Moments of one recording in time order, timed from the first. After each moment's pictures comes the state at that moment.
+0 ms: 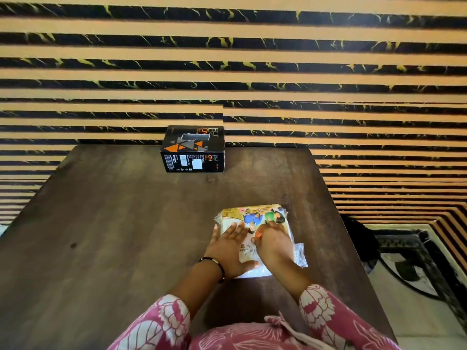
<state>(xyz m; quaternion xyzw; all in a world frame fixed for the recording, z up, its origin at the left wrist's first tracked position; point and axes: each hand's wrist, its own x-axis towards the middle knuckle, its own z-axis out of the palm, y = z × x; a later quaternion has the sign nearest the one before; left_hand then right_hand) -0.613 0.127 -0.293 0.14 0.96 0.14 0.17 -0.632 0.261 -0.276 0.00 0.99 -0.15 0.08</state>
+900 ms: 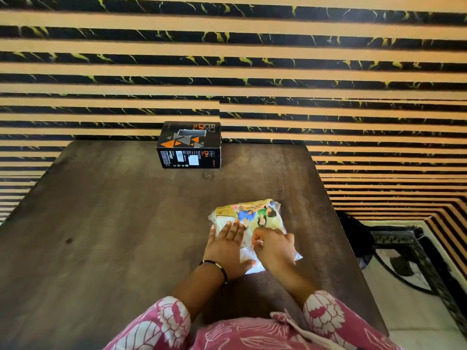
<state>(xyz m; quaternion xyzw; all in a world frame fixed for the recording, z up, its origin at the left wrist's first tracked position) -0.599 0.141 -0.296 0.11 0.98 0.09 0.17 -0.608 0.273 -0.261 -0.03 0.98 -0.16 0.07</state>
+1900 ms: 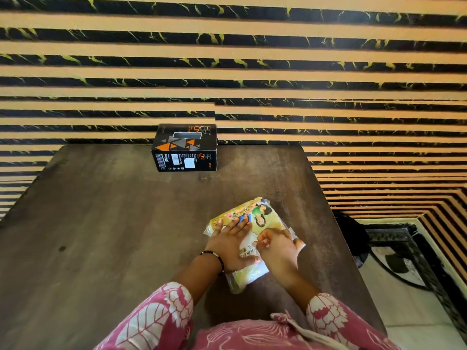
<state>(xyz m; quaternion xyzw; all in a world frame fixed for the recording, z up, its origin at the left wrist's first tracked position) -0.629 0.137 -0.299 0.19 0.96 0.11 0.17 -0.615 0.283 -0.276 0.07 0.97 -0.23 0.07</state>
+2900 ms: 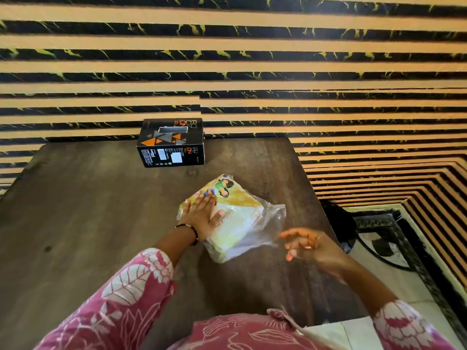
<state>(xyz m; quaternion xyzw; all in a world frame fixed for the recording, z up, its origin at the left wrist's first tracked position) -0.664 0.100 -0.296 0.08 0.97 0.14 0.17 -0.580 0.394 -0.235 -0.04 0.80 -0.56 0.22</state>
